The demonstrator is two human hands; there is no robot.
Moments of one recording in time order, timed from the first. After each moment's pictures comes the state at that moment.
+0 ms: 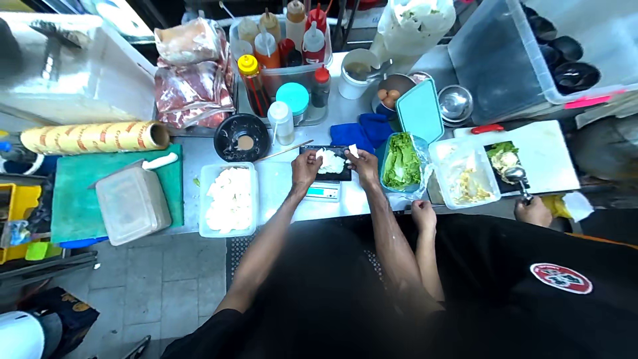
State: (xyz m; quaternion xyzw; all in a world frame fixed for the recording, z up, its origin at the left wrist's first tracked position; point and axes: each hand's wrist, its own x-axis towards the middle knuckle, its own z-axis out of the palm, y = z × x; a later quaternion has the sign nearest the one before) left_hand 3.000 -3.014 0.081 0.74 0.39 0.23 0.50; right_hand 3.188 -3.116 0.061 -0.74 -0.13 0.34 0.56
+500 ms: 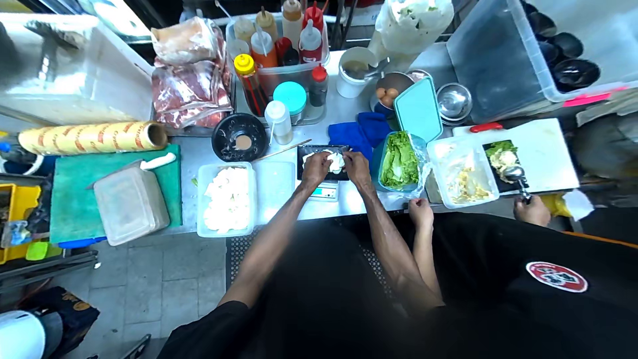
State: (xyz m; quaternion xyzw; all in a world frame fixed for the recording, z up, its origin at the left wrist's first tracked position) left_hand 3.053 -3.007 0.055 0.81 0.35 0.08 0.46; right_hand 3.197 -3.117 0.031 -0.85 -0.37 0.23 0.29
